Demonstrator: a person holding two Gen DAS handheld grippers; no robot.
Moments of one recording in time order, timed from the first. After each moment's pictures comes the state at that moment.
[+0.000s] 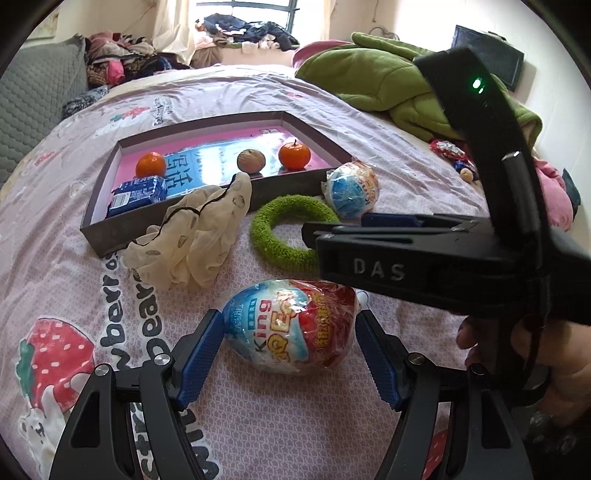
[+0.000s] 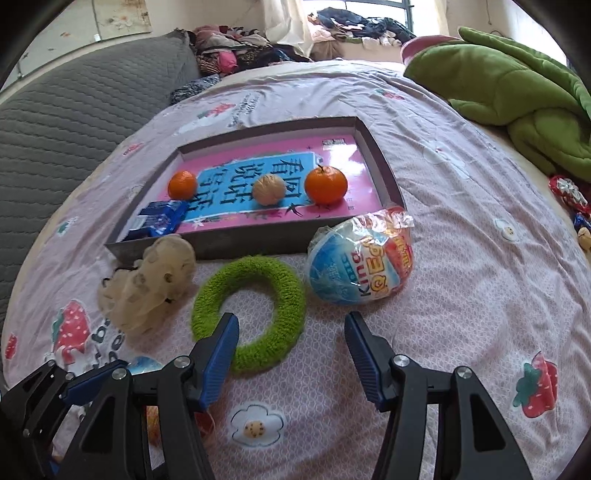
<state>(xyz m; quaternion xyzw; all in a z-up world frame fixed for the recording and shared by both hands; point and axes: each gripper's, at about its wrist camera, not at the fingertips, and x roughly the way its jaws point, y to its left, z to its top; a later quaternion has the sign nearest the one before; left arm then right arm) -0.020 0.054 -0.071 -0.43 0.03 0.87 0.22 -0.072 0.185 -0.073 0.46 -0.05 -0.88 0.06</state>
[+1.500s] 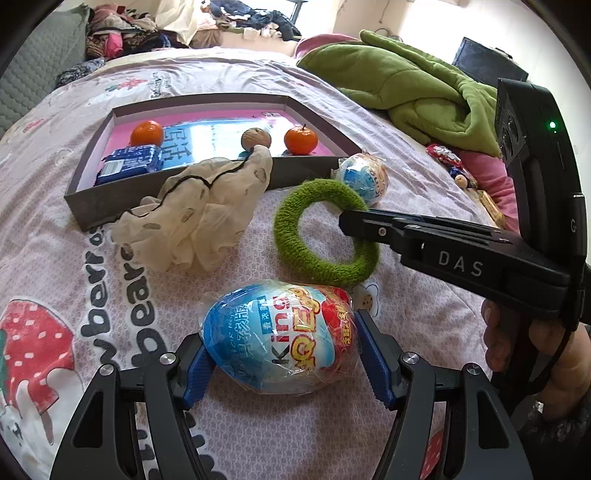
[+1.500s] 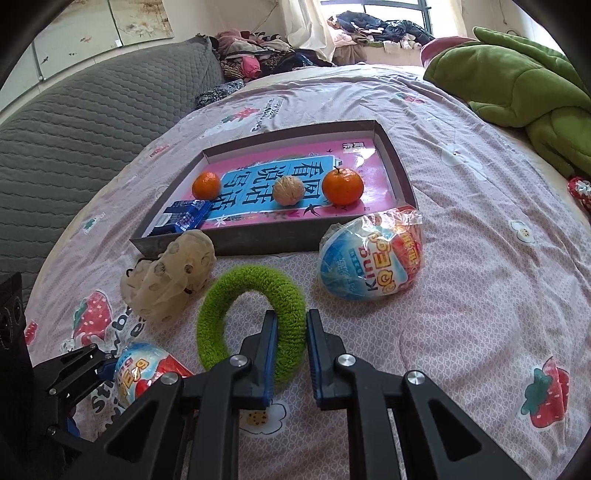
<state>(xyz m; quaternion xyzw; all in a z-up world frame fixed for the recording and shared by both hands) -0.030 0.038 -0.088 -0.46 -0.02 0.85 0.25 -0.060 0.196 -0.069 0.45 -0.06 -0.88 0.12</state>
